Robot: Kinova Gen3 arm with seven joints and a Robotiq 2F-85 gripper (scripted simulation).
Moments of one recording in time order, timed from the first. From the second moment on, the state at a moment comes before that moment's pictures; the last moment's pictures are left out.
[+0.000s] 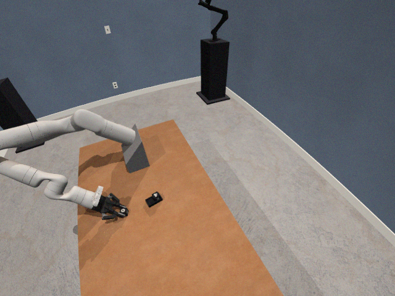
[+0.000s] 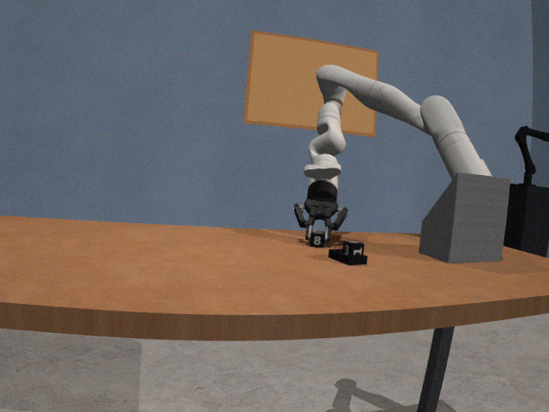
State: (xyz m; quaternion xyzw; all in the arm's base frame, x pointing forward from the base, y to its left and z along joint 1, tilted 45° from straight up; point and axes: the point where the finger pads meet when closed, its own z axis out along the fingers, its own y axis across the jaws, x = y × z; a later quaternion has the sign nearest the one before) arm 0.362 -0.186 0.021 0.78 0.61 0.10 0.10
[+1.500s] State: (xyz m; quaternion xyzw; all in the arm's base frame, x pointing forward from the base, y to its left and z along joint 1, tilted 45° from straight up) arm 0.362 -0.186 0.021 0.78 0.61 0.10 0.10
